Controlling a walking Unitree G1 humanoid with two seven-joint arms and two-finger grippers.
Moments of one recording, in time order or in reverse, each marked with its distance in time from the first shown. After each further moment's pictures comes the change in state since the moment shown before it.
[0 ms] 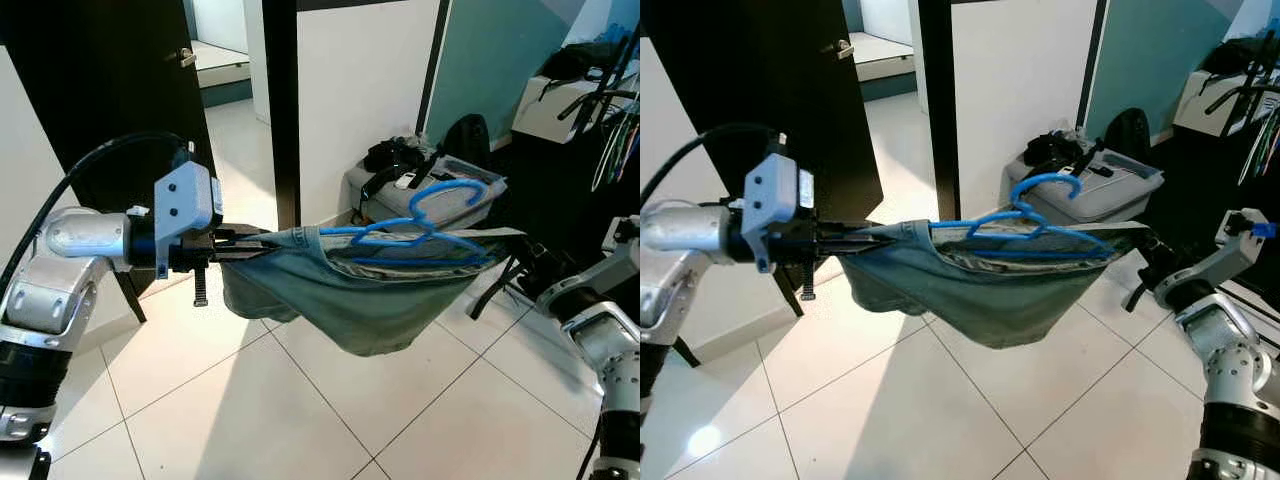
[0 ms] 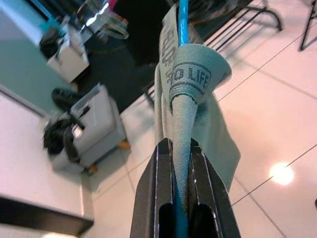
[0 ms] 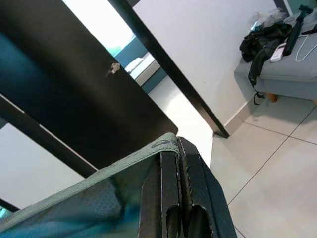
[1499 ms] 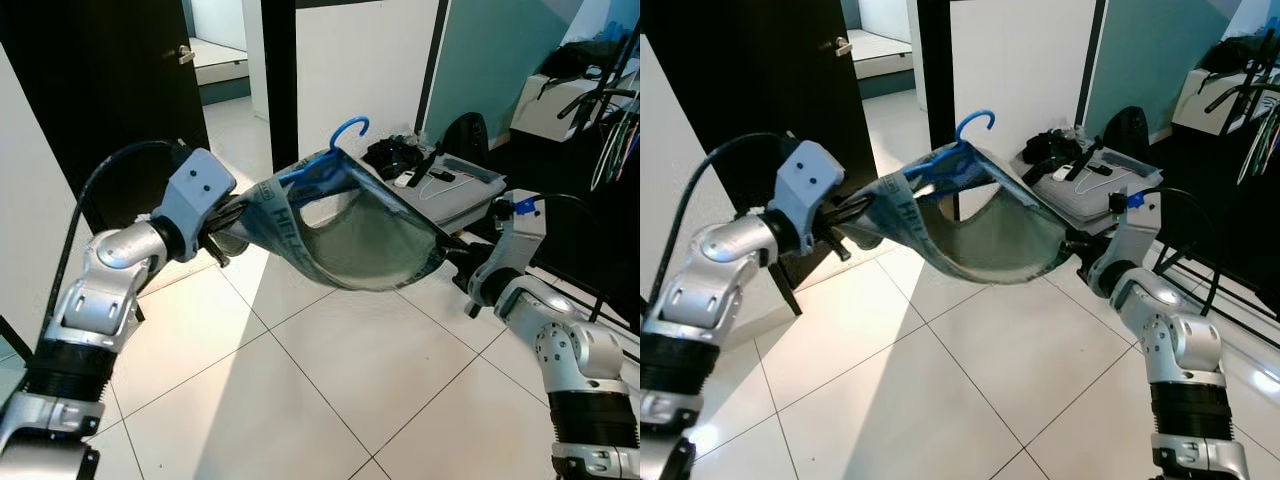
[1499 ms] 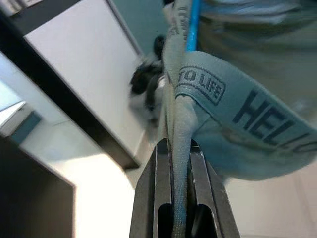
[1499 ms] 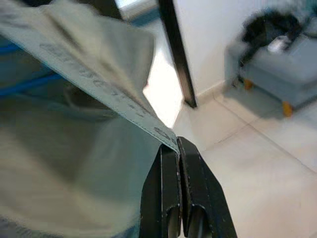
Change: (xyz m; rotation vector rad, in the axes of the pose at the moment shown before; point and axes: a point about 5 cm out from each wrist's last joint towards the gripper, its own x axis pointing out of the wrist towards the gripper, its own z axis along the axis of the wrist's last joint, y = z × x) left arm 0.027 0.006 -0.045 -0.175 0.139 0.552; right arm 0.032 0.064 -0.039 -0.389 0.203 0.084
